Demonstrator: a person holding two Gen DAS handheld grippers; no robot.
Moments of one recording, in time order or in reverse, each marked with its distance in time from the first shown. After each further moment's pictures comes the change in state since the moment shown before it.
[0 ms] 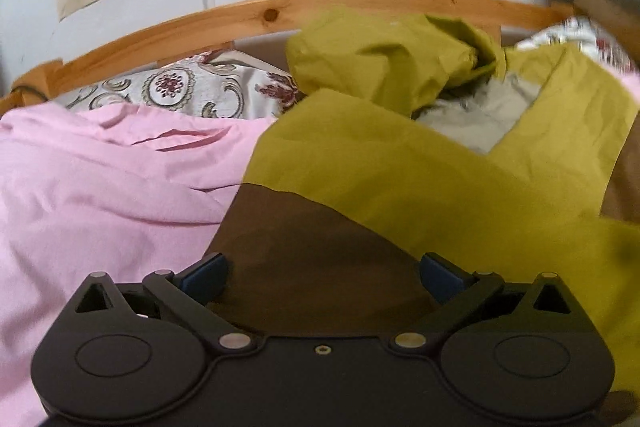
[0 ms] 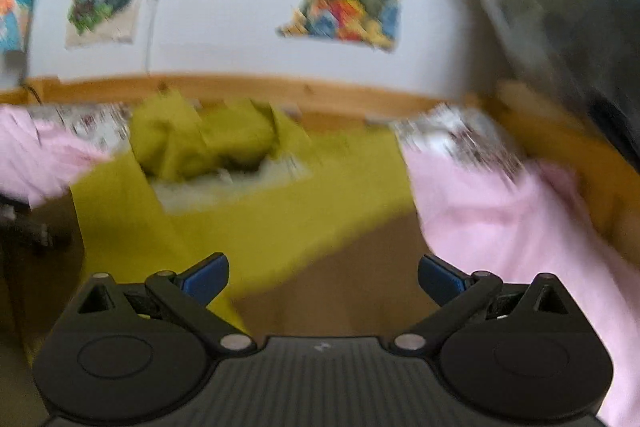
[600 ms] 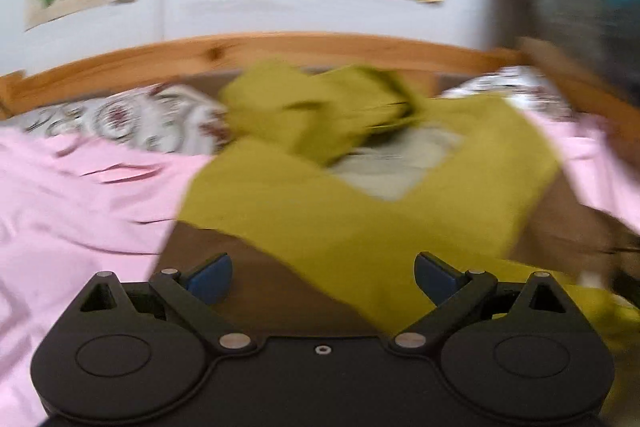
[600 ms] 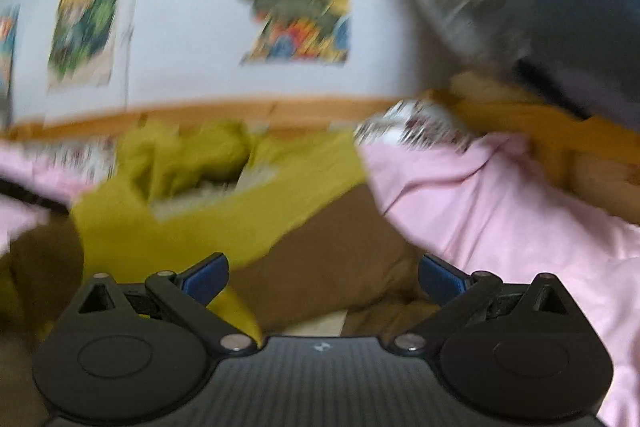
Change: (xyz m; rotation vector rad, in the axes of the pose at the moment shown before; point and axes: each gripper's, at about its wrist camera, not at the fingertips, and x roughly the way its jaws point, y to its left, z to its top) left arm -0.023 -0.022 0.014 -0.036 -0.060 -0.133; right arm -0.040 -0.015 -0.059 0.106 -0.050 -0.075
